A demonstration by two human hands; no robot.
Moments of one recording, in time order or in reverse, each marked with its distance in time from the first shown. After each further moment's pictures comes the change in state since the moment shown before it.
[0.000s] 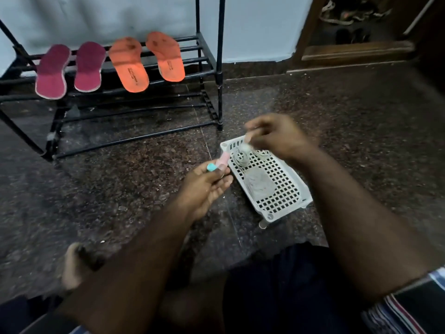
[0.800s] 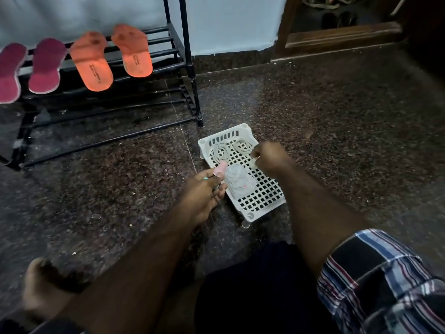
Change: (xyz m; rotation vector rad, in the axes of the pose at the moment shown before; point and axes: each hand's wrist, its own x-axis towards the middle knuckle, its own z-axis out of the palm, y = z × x) left_hand 0.021 -0.045 0.042 0.172 0.082 -0.085; right_hand 0.038 0.133 -0.019 -0.744 0.147 0.109
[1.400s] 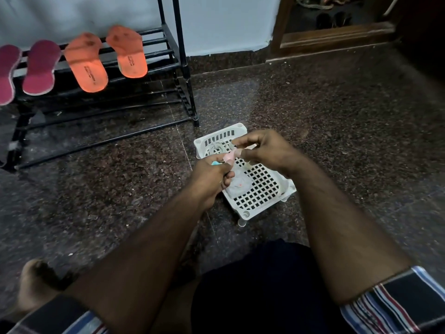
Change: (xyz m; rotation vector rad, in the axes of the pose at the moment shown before) left_hand 0.004 0.017 0.032 0.167 -0.021 0.112; right_hand -0.037 -0.023 -0.053 0.742 -0.230 -0.138
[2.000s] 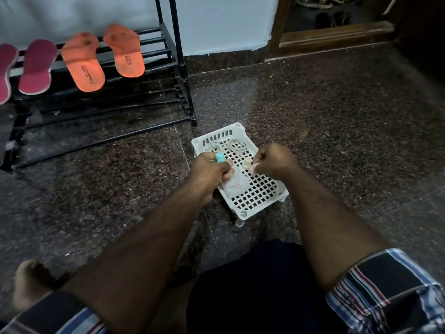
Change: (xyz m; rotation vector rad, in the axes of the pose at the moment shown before) left_hand 0.004 0.005 0.007 0.036 0.098 0.006; right_hand 0.005 0.042 -0.003 -0.480 0.199 0.337
